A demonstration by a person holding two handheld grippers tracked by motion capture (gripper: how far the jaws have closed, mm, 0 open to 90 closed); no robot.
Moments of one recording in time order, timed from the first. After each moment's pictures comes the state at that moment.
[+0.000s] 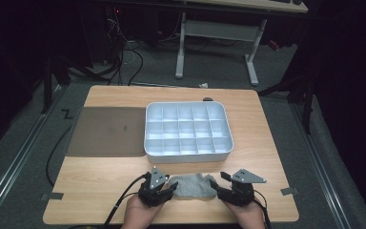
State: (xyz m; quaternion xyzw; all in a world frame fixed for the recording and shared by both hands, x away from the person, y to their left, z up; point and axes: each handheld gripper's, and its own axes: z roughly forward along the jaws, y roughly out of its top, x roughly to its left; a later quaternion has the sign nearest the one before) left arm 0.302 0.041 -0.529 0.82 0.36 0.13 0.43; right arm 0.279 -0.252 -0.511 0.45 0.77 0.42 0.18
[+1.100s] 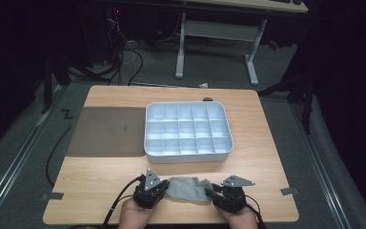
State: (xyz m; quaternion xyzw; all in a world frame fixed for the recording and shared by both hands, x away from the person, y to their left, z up) left arm 0.298 0.057 -0.533 0.81 0.38 0.13 0.42; right arm 0.271 -0.233 -0.528 0.47 0.79 0.38 0.13
